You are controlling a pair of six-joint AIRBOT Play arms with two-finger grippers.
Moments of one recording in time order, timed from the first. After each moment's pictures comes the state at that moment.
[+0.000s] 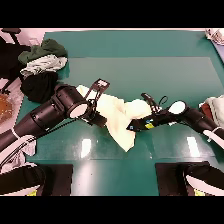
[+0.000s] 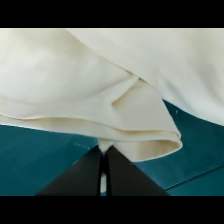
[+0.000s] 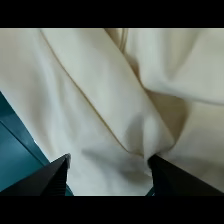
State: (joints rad) left arm -0.87 -1.22 1.24 1.68 -1.32 -1.96; right arm 0.37 -1.17 0.66 -0.70 0.98 1.23
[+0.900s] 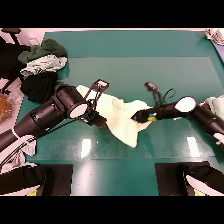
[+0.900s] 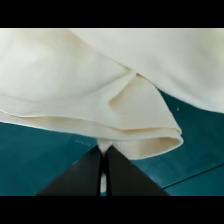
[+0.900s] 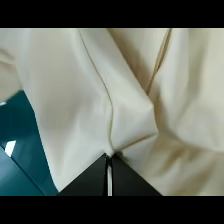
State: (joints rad) left arm -0.87 -1.22 1.24 1.68 -1.34 -1.96; right arm 0.34 -1.03 0.74 -0.78 0.92 1.23
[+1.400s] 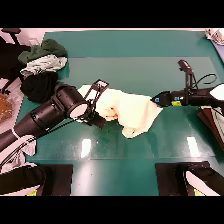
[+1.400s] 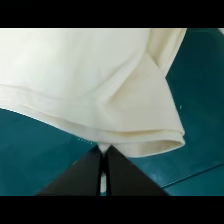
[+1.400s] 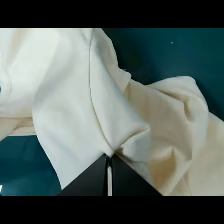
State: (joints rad) left arm -0.87 -1.22 1.24 1.68 -1.34 -1.96; right arm 0.06 -0.96 0.86 -0.83 1.06 1.22
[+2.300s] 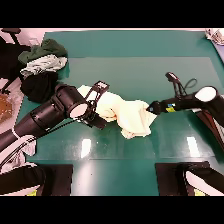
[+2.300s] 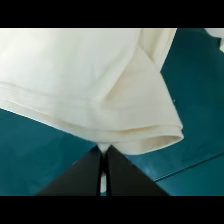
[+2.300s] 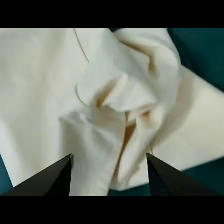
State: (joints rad) left arm -0.87 -1.22 1.24 1.65 -1.35 -1.96; right arm 0.04 -1.01 0.74 -0.91 1.06 1.17
